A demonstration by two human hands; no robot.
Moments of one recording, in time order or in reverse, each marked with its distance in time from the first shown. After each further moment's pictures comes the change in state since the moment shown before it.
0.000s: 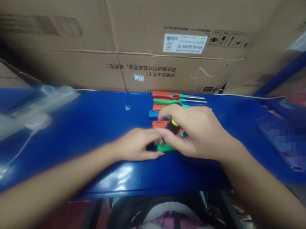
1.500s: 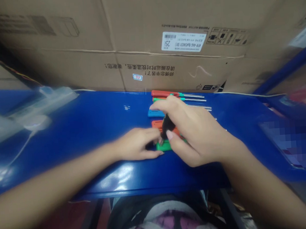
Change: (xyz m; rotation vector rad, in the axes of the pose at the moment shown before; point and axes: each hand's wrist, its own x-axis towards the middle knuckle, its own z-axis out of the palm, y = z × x) left_hand 0.001 0.000 -0.001 0.006 -0.020 -0.019; right_hand -0.002 -0.001 -0.004 0.054 -0.115 0.026
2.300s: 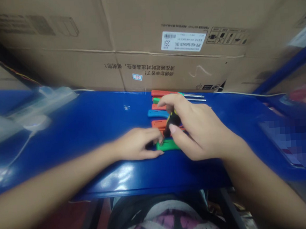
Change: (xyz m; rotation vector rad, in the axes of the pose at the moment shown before) left_hand 0.000 0.000 0.000 0.010 -0.029 -0.020; right_hand 0.000 0.003 -0.001 -0.060 0.044 0.050
